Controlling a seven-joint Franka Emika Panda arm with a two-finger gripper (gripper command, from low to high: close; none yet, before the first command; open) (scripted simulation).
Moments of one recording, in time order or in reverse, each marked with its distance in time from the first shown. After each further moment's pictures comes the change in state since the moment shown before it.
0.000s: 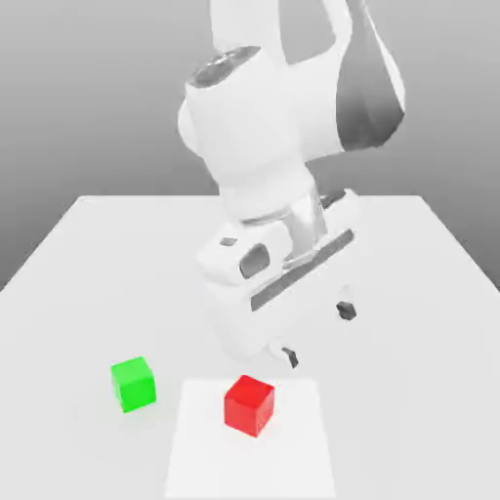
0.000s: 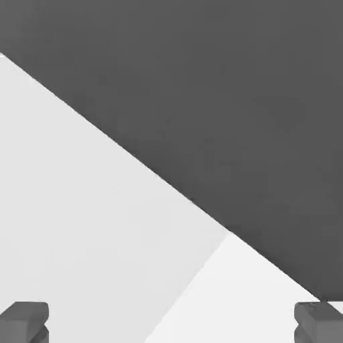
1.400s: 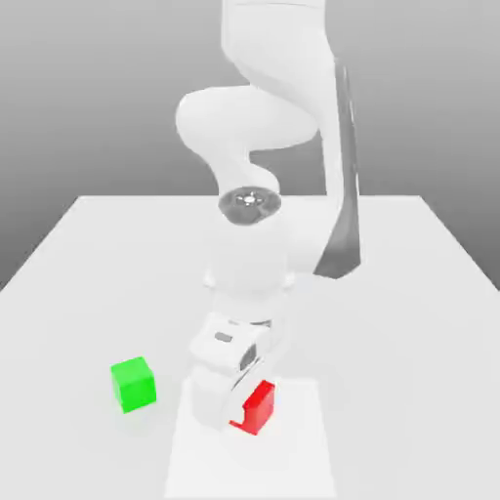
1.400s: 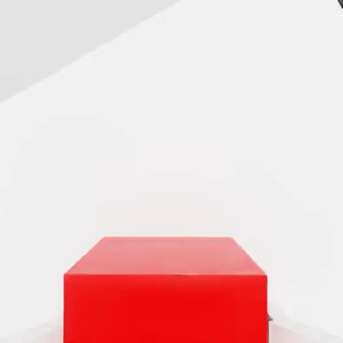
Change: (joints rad) arm -0.146 0.241 0.098 -0.158 -0.298 0.394 -0.147
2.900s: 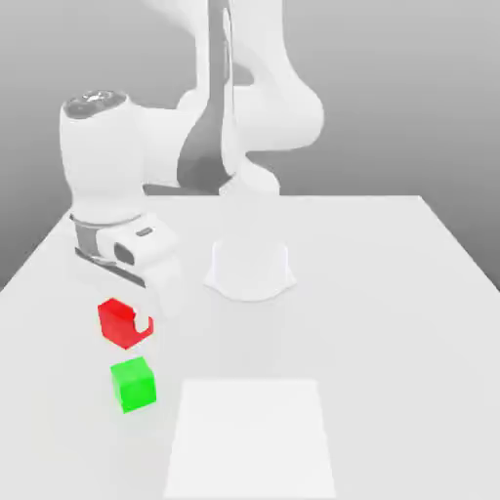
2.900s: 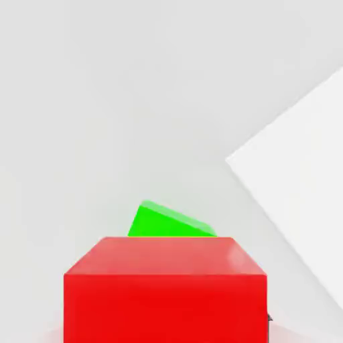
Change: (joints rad) arm -0.260 -0.359 -0.315 -0.067 -0.406 -0.274 -1.643
